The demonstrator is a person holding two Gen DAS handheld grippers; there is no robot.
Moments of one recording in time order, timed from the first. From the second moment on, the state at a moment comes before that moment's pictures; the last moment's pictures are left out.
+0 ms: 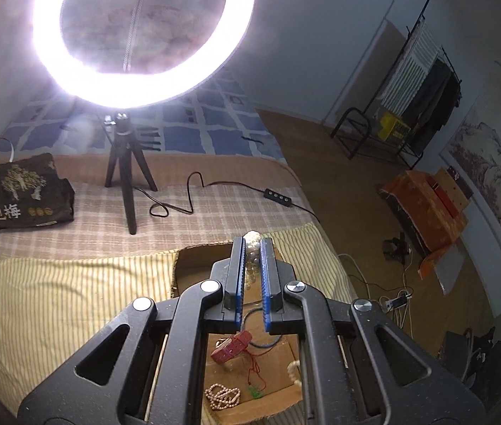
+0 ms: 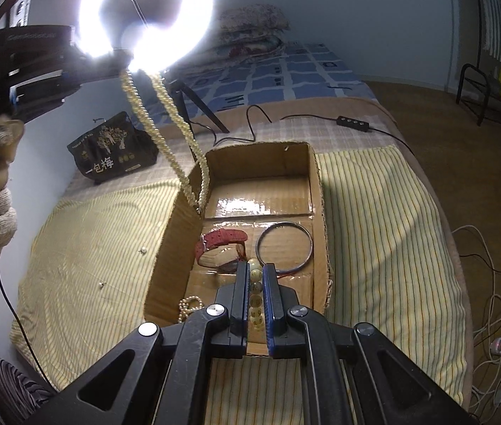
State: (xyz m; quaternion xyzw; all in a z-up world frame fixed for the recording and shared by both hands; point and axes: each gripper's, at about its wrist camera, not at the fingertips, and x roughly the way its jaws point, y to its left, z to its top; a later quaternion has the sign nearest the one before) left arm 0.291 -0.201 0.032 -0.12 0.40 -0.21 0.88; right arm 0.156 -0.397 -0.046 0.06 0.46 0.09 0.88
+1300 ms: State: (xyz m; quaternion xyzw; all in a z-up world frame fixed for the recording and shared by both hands) left arm 0.277 -0.198 0.011 -0.07 0.43 -0.20 0.88; right arm 0.148 -0.384 -0.034 0.05 0.45 0.07 0.89
